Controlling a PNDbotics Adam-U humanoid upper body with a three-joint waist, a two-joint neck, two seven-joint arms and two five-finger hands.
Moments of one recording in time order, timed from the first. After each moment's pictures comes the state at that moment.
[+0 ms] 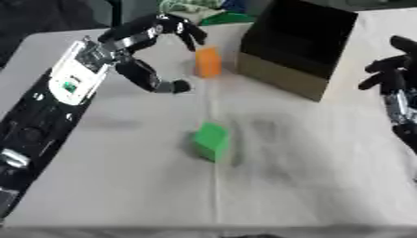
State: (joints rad) left arm -0.85 0.50 -0.31 -1.29 -0.23 -0.57 -0.53; right arm -0.24 -0.23 0.10 -1.90 0.10 -0.21 0.06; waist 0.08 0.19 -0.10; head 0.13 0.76
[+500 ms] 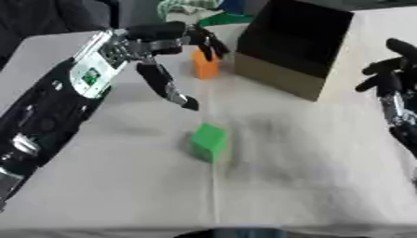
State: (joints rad) left arm -0.91 0.50 -0.45 -1.27 -0.35 -0.55 -0.55; right arm -0.23 -0.23 0.11 -1.90 0.10 -0.21 0.06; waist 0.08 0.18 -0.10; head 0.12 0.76
